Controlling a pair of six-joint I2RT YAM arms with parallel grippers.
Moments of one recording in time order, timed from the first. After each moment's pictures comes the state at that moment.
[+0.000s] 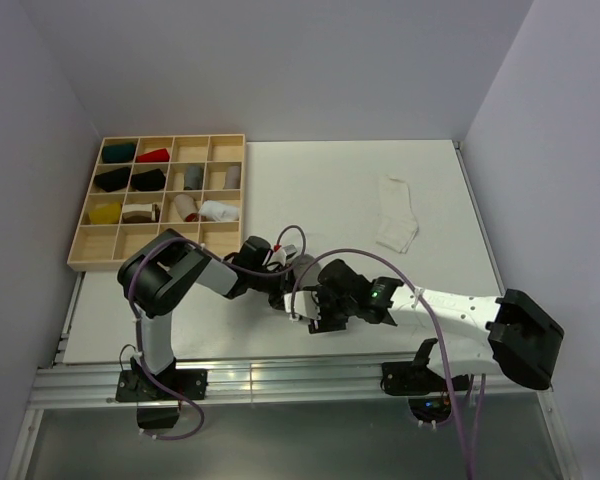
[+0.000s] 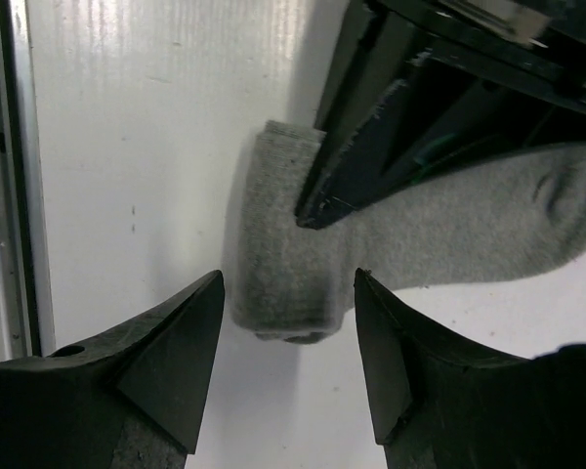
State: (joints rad) left arm -0.68 1.94 0.70 0.49 0.89 -1.02; right arm 0.96 1.22 0.60 -0.31 -0.20 -0.72
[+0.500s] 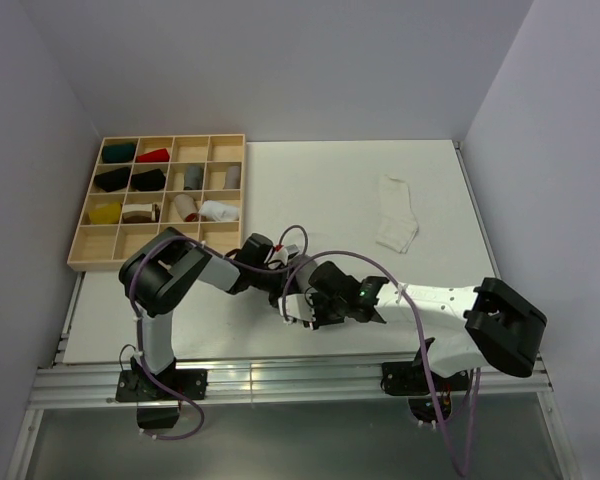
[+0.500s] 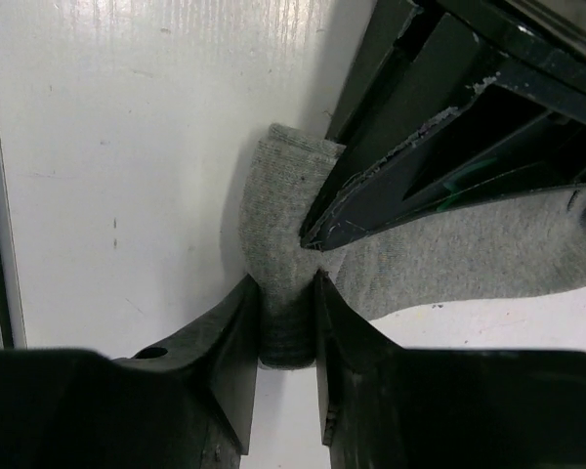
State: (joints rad) left arm -0.68 1.95 0.74 0.40 0.92 -0.98; right arm 0.99 1.34 0.61 -0.28 -0.17 -0.74
